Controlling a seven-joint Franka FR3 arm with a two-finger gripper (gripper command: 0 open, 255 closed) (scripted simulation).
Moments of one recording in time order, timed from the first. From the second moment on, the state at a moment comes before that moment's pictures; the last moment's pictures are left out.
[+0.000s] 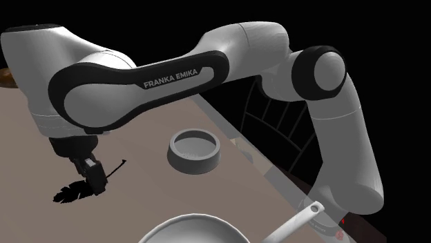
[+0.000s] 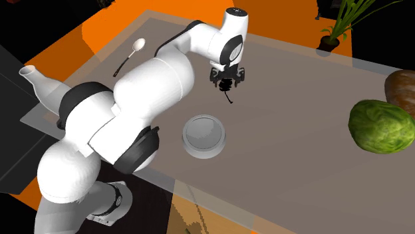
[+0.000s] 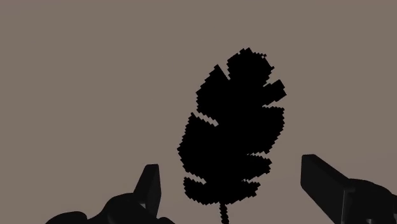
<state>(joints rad) 0.25 0.61 0.79 -1.38 -0.42 1.81 2.53</state>
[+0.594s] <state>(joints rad) 0.24 0.61 0.79 -1.39 -0.43 1.83 2.53</state>
